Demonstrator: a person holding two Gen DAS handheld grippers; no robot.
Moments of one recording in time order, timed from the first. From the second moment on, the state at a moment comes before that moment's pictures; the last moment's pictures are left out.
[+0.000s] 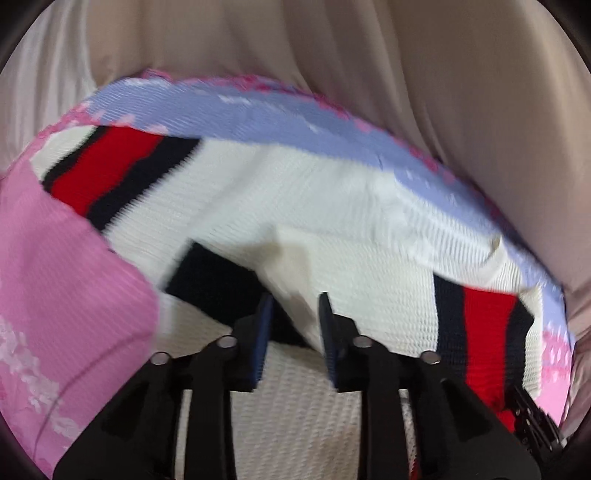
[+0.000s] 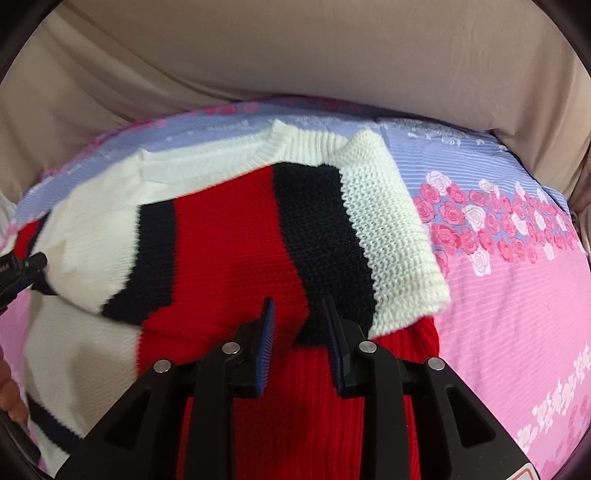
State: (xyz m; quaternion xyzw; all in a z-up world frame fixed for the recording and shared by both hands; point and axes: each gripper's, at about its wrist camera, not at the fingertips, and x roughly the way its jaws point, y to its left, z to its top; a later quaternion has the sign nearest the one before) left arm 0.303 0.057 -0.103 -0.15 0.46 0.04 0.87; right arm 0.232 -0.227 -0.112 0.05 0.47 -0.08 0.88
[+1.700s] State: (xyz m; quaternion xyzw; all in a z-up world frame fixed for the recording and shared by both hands) left arm 0.224 0.098 -0.129 -0.03 0.50 0.12 0.86; right arm 0.252 -0.049 -0.108 -0.19 0.40 0.16 0.88
